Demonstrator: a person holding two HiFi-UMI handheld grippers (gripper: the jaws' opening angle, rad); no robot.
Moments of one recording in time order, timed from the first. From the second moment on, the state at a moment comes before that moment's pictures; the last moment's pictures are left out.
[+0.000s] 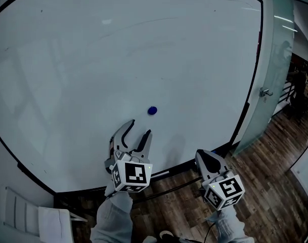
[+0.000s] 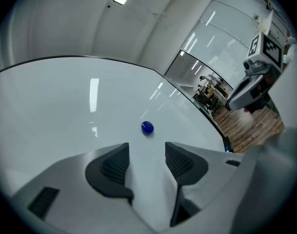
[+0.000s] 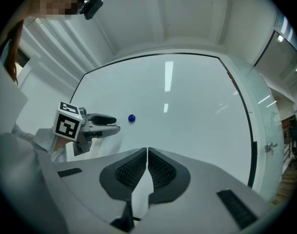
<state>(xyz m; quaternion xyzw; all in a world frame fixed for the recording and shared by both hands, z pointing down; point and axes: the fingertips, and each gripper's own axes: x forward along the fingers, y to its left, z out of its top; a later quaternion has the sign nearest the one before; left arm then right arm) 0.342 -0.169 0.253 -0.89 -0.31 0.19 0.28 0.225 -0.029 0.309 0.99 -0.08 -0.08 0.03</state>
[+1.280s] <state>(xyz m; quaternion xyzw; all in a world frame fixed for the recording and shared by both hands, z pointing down) 0.322 -0.395 0.348 -0.97 -0.22 0.05 0.05 0.288 -0.148 0.348 0.98 -0.19 -0.04 -0.03</state>
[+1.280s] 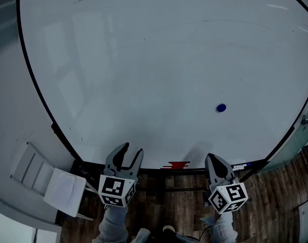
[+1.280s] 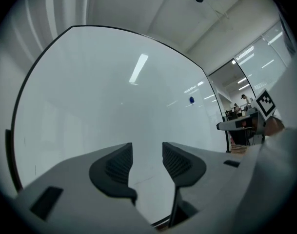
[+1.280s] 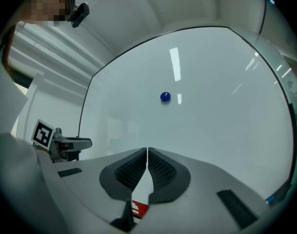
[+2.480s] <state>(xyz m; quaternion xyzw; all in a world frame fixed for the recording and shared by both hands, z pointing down) 0.277 -0.376 0.452 -0.96 -0.28 0.00 0.00 0.260 -0.173 0.434 0.98 -0.21 0.02 -0.04</state>
